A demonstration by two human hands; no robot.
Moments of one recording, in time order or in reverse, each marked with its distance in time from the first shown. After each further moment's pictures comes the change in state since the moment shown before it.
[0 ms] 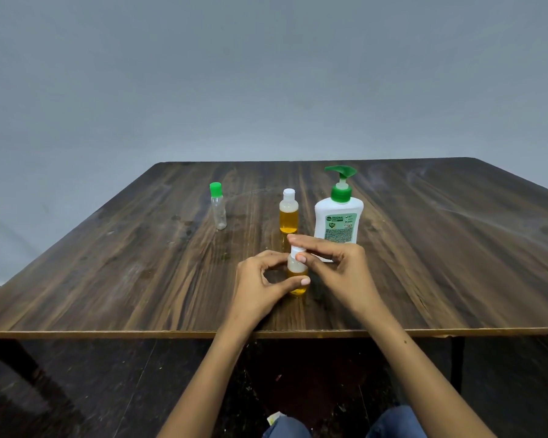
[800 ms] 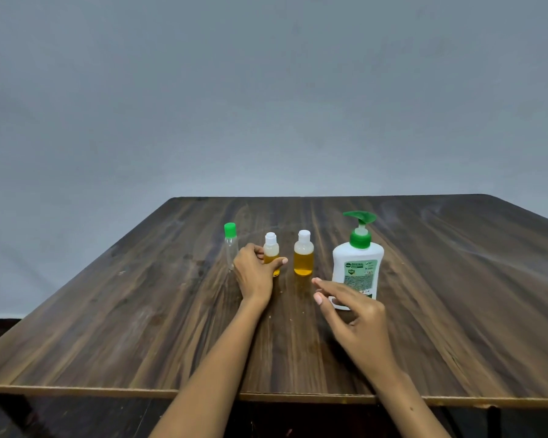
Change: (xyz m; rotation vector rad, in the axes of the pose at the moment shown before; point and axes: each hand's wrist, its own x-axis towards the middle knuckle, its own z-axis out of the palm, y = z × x) left_hand 0.115 -0.068 0.003 0.160 0.461 -0.271; right_hand 0.005 0.031 0.014 -0.301 0.251 -0.262
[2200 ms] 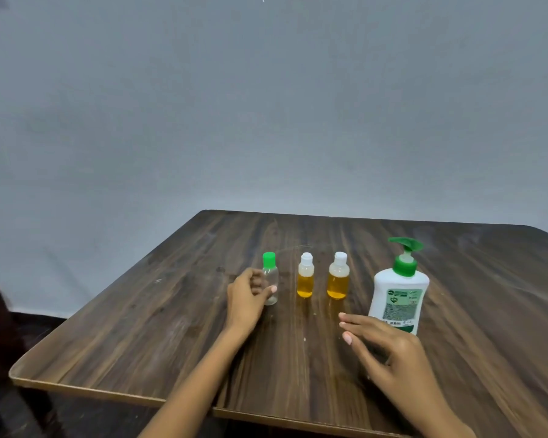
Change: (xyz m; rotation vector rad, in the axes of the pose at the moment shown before) left_hand 0.009 -0.029 -0.082 -0.115 -0.173 -0.029; right_hand 0.000 -0.018 -0.002 -0.077 -0.229 0.003
